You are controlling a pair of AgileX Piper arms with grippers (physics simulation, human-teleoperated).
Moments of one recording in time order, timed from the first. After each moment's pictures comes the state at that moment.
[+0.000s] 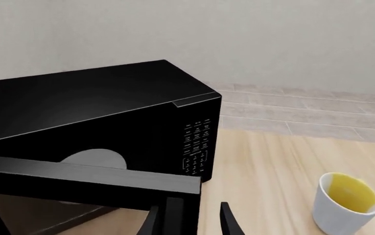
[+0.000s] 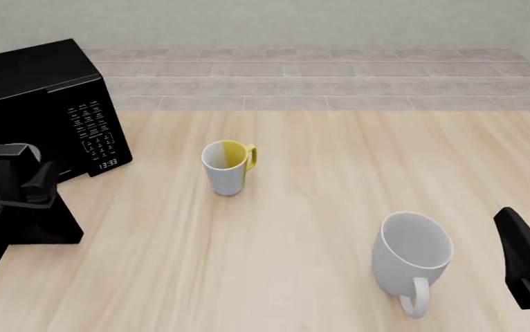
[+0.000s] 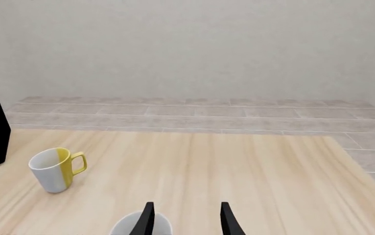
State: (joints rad) left arm 0.14 1.34 -0.05 -1.19 -0.05; right arm 0.08 0.05 0.00 -0.04 0.02
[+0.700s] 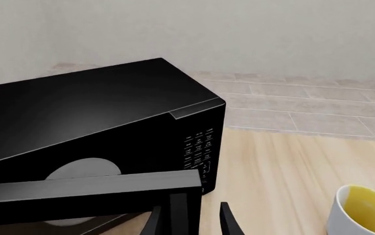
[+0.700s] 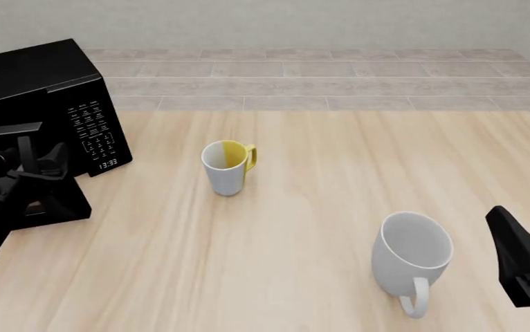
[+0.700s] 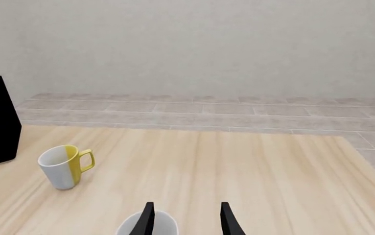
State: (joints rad) left arm 0.16 1.46 -0.24 -1.07 -0.04; right arm 0.12 0.11 0.00 -0.08 0.03
